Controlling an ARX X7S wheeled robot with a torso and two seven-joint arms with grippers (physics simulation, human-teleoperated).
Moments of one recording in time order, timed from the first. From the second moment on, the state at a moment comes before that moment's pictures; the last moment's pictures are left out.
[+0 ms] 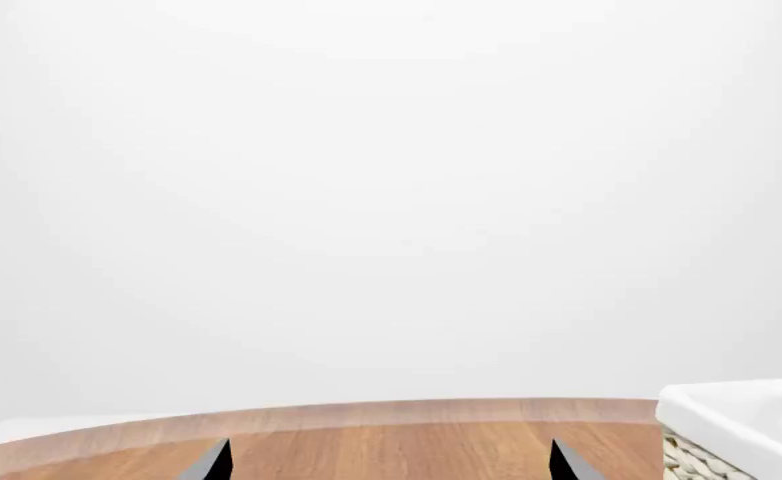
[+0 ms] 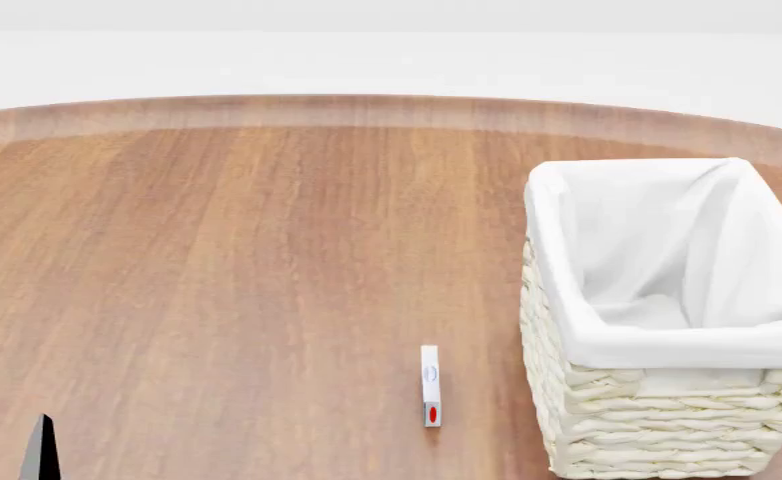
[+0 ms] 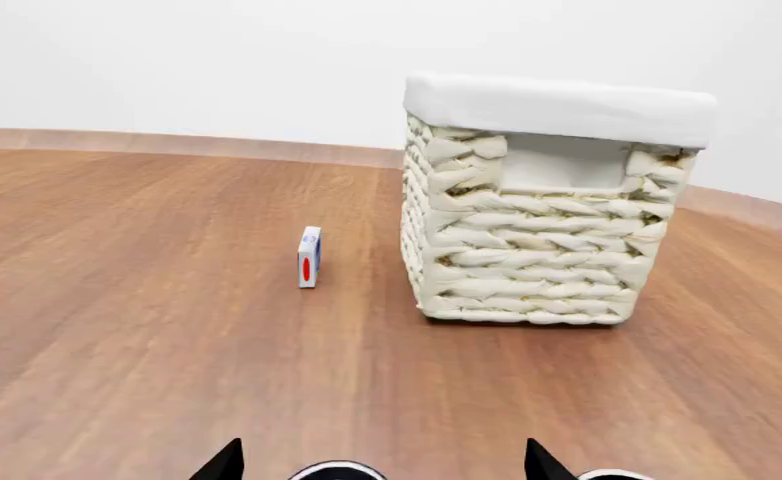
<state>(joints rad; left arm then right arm) 0.27 -0.30 0.12 0.85 -0.17 -0.20 -0.27 -0.59 0.34 -0.32 0.02 0.05 -0.63 0.42</state>
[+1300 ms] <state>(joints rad) 0.27 -0.34 0.13 0.80 -0.21 -0.16 -0.30 -0.44 0.31 -0.40 0.27 0.13 -0.61 0.35</state>
